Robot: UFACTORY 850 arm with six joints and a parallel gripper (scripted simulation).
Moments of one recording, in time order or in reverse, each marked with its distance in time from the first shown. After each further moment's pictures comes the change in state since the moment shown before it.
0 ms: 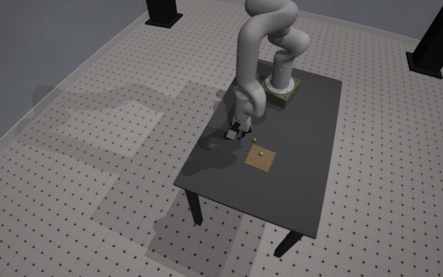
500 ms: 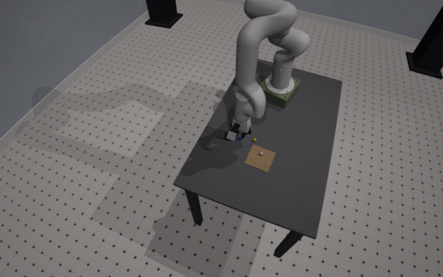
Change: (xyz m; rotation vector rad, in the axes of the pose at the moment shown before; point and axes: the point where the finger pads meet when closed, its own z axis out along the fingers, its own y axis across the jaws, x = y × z) arm 0.001 0.000 0.009 0.000 0.001 0.000
